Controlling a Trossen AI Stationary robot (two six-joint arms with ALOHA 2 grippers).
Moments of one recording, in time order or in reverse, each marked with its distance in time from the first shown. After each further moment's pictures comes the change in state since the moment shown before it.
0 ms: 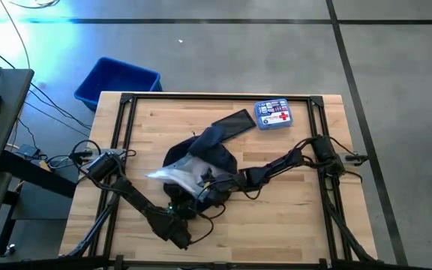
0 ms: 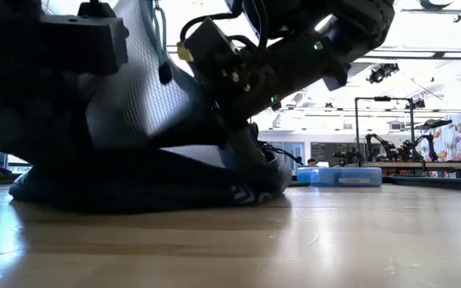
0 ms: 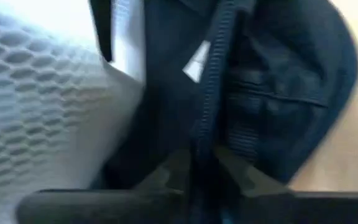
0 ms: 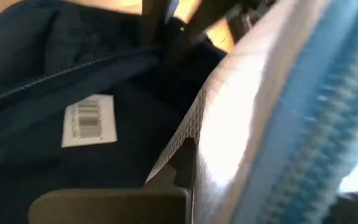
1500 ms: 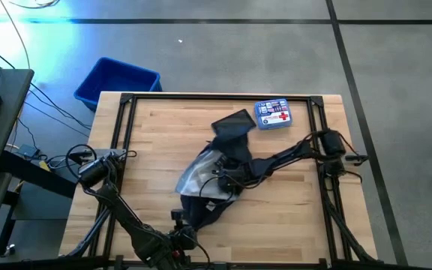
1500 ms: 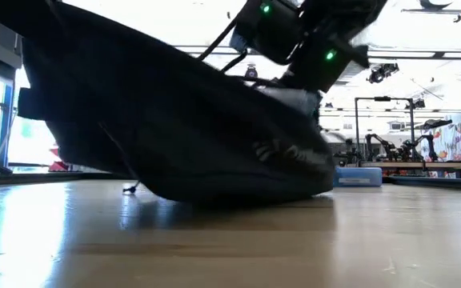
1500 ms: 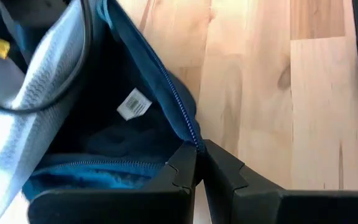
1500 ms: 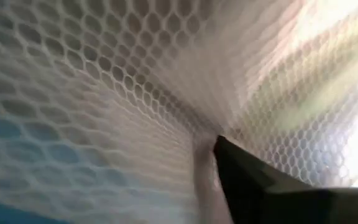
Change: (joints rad) left arm -0.177 0.001 0.275 0.120 -0.035 -0.037; right arm -0.068 -0.116 0.000 -0.691 0.289 0.092
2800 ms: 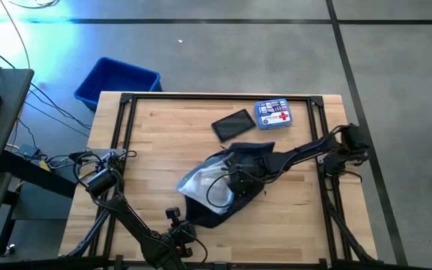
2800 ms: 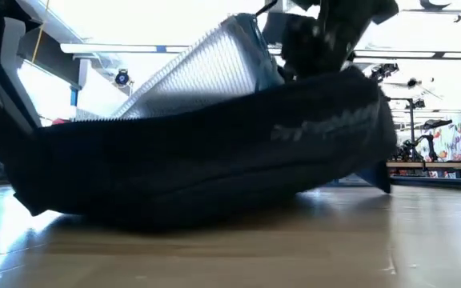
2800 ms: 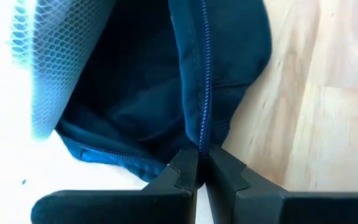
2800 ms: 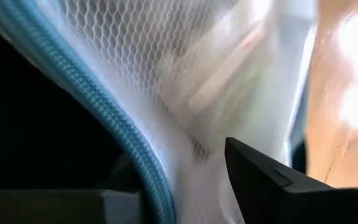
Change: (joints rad) left arm 0.007 0.131 -0.010 -0.151 -0.023 -0.279; right arm 0.033 -0.247 -0.052 -0.114 -0.345 0.303
